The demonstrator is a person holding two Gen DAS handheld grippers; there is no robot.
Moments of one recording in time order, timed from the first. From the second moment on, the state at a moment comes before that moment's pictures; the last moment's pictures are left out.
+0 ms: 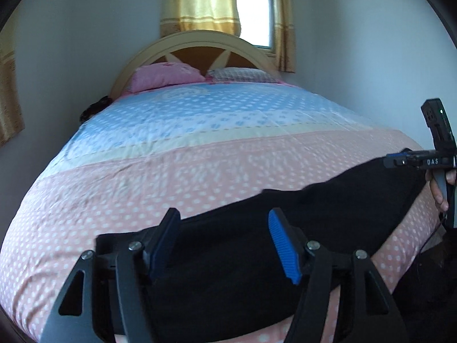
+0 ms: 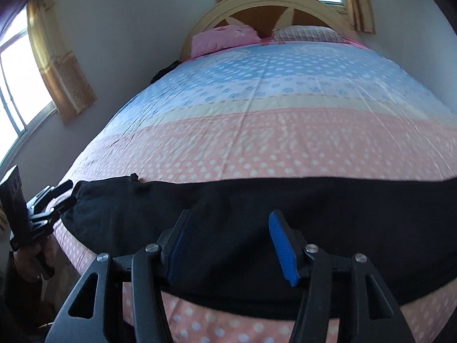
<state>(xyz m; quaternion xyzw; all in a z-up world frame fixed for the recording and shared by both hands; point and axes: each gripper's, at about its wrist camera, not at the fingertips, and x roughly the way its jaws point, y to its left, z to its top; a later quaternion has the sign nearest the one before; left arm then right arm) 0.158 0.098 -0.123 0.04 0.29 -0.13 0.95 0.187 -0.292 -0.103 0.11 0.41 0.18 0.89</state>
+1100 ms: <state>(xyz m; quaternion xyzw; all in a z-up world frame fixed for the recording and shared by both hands) 0.136 -0.093 -0.175 0.14 0.37 -0.32 0.87 0.152 -0.439 -0.170 0.34 0.40 0.07 0.85</state>
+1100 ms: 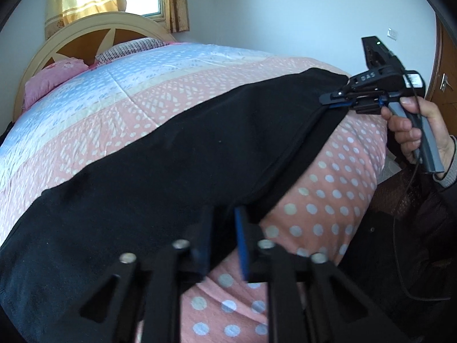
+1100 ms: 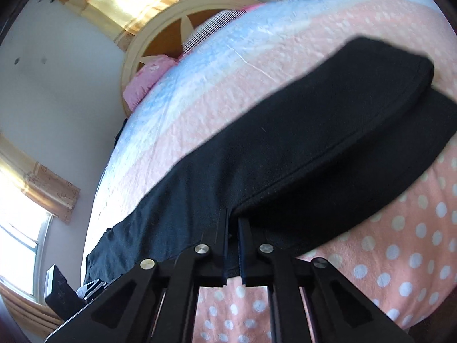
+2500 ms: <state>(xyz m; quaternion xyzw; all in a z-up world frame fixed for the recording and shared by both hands) 0.131 -0.073 -0.179 0.11 0.35 -0.33 0.87 0.141 -0.444 -0.188 0.34 0.42 0.07 0.84</state>
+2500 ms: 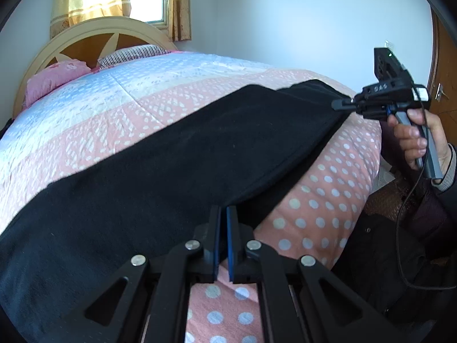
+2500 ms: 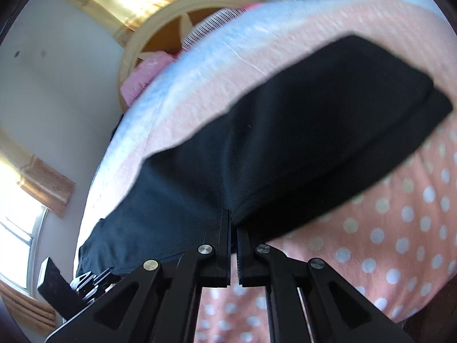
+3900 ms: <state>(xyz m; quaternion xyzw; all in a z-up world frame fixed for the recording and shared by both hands) 0.162 -0.091 -0.176 0.08 0.37 -0.36 0.85 0.121 -0.604 -0.178 0.41 0.34 -0.09 0.84</state>
